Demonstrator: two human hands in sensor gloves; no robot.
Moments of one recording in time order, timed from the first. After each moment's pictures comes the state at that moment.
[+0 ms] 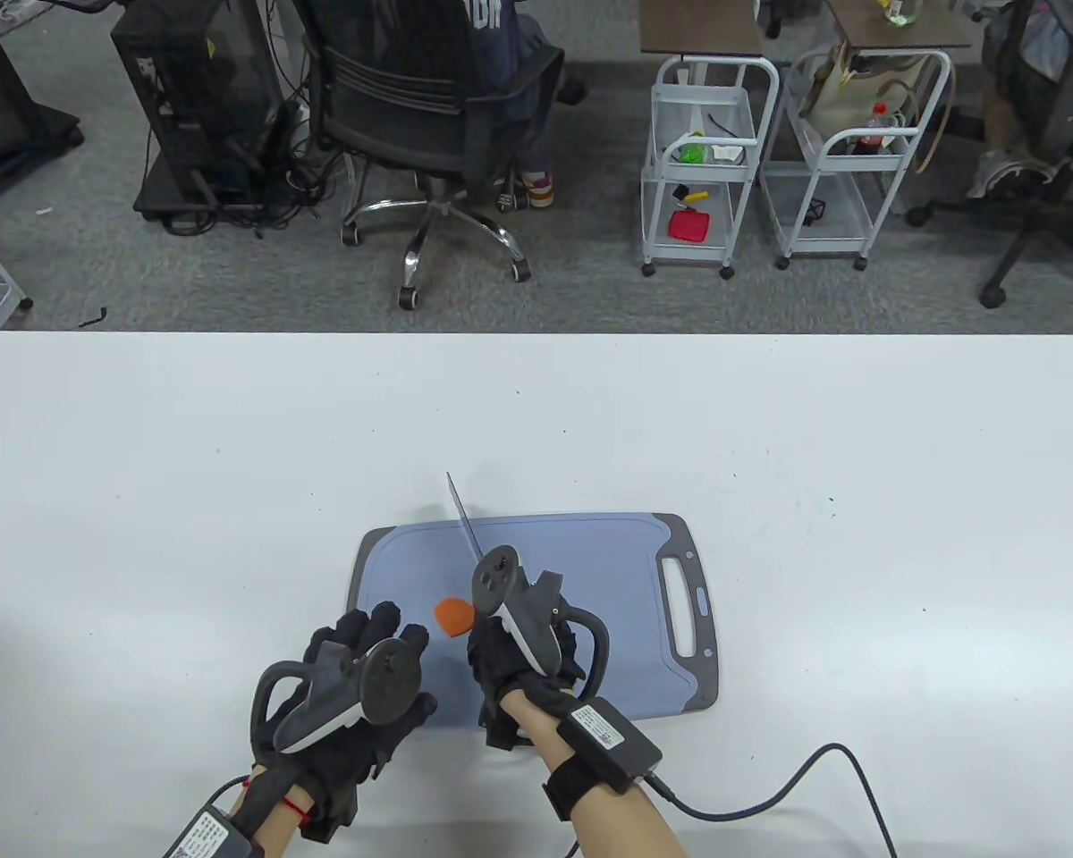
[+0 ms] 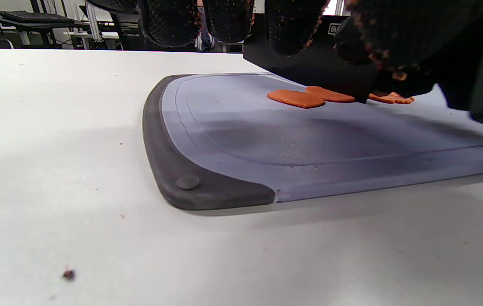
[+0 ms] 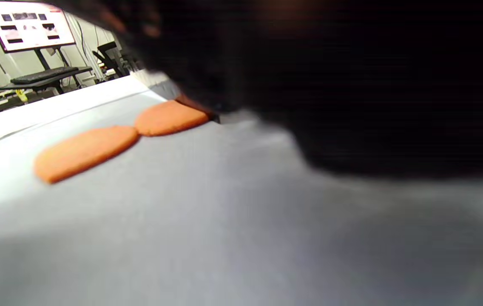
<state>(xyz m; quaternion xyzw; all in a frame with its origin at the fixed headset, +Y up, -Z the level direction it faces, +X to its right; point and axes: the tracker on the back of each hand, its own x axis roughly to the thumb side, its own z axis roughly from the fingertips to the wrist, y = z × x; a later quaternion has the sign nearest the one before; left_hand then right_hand) -0.200 -0.725 -0.248 -0.12 -0.11 0.01 0.99 -0.029 -0.717 -0.312 -0.13 0.06 0.98 0.14</state>
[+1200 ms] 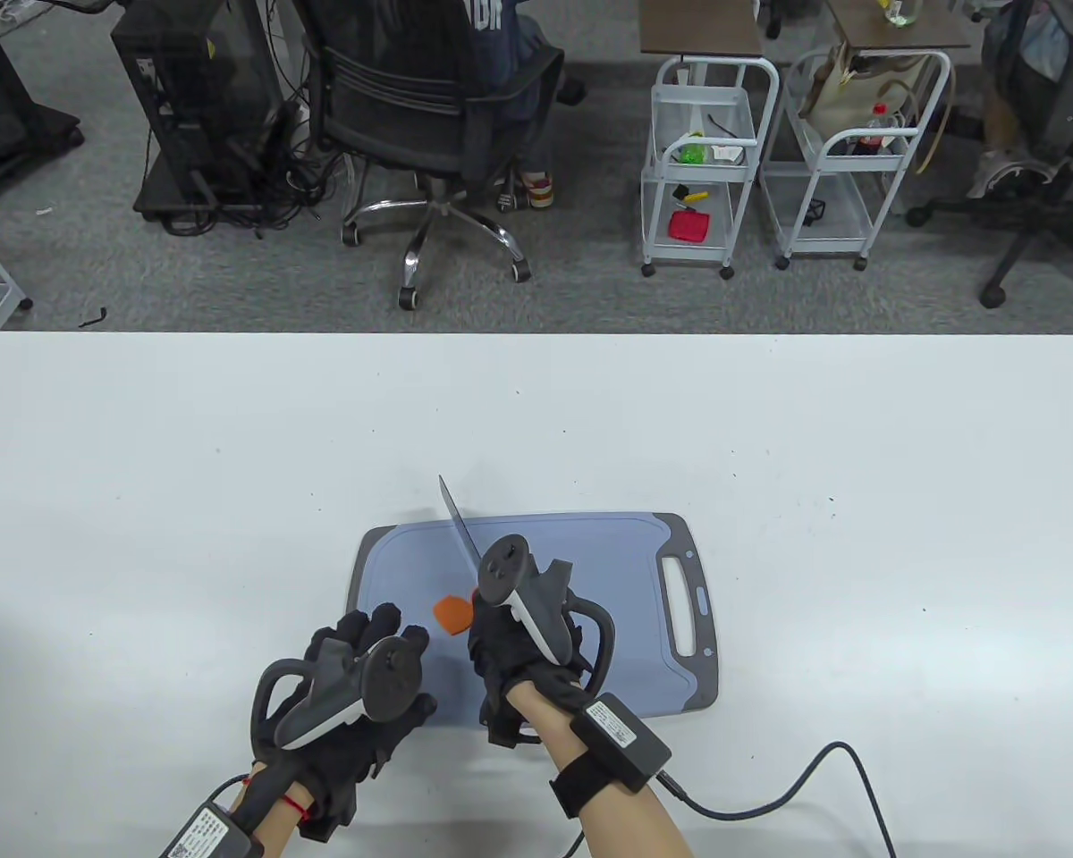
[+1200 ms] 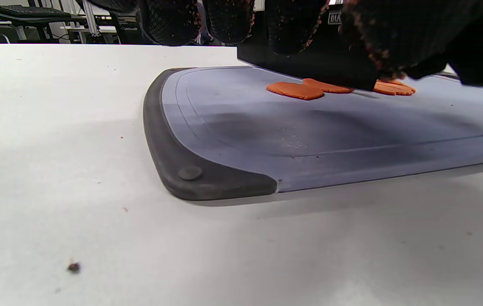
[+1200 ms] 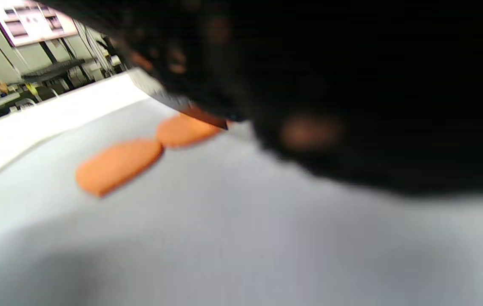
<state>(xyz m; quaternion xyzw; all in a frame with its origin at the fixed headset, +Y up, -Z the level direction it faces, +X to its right) -0.200 -0.727 -0.251 -0.13 -0.12 0.00 0.98 -0.025 -0.718 -0.310 -0.12 0.09 0.97 0.17</state>
